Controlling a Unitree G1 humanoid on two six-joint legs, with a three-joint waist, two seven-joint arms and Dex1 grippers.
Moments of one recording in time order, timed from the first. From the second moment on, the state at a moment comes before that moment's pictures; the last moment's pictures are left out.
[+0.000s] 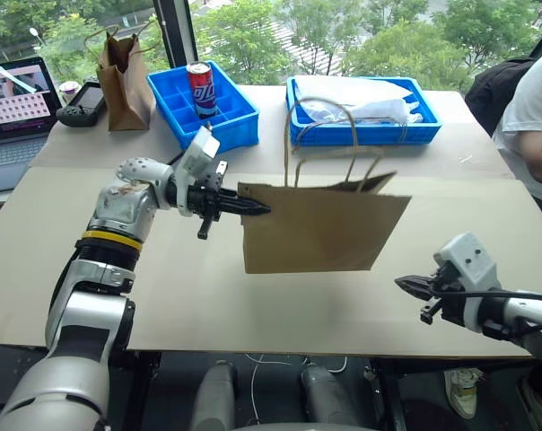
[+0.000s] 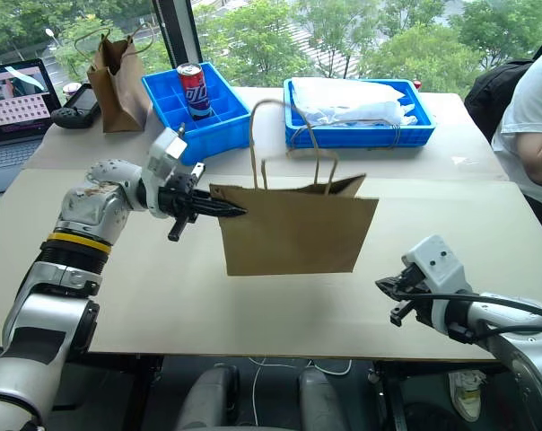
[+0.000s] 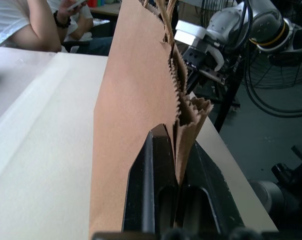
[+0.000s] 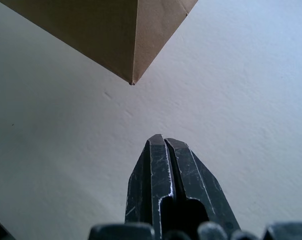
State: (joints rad) left arm -0.94 0.55 -0.23 0.55 -0.50 0.23 -1.61; right arm 0.18 -0.91 -0.42 -0.71 0.58 1.03 0.63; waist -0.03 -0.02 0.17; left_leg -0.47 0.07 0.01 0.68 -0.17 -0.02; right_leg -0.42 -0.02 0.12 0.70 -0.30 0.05
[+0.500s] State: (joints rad) left arm -0.93 0.62 -0.32 0.61 -0.54 0.24 -1.61; right arm 0.15 -0.93 -0.49 -0.69 0.59 1.03 0.66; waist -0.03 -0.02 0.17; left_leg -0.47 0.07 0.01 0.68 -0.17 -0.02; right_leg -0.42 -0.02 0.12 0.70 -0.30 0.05
